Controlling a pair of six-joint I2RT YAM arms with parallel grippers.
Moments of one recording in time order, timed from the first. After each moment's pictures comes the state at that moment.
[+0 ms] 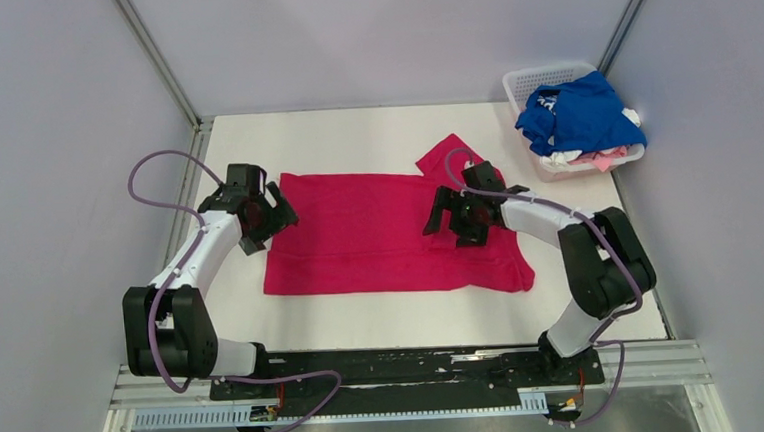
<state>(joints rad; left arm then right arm) -0.09 1.38 0.97 -0.65 -0.06 -0.65 0.37 1.64 0.92 -0.32 -0.26 0.66</state>
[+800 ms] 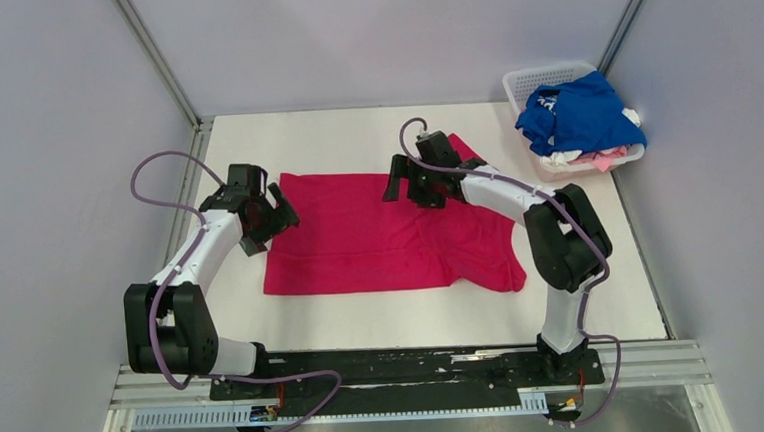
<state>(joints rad) -0.09 1.39 0.97 -0.66 -0.04 -0.65 0.52 1.88 1.33 -0.27 -0.17 0.65</state>
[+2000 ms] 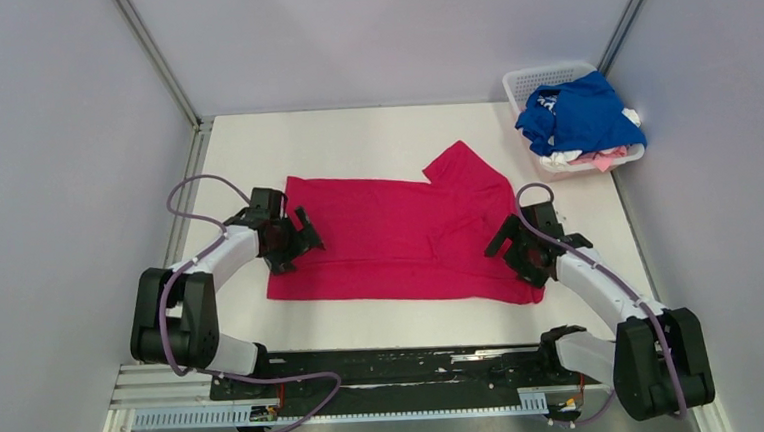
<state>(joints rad) -0.17 1.46 0.78 -0.45 0.14 -0.68 0.17 1.13 0.54 -0.47 0.01 0.82</state>
